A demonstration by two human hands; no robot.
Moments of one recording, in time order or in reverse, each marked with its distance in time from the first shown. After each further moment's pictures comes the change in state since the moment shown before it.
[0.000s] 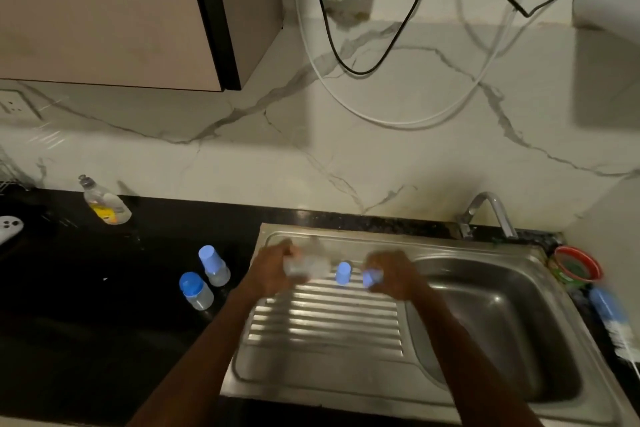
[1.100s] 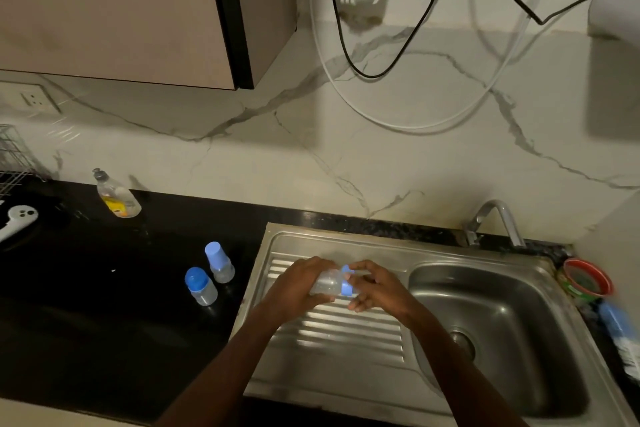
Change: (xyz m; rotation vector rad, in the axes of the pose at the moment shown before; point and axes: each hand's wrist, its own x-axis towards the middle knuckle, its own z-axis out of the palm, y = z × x) left_hand -0.009 -0.003 0.058 0.226 0.023 0.388; right_hand -0.009 -0.035 0.032 0.590 -0.146 0.510
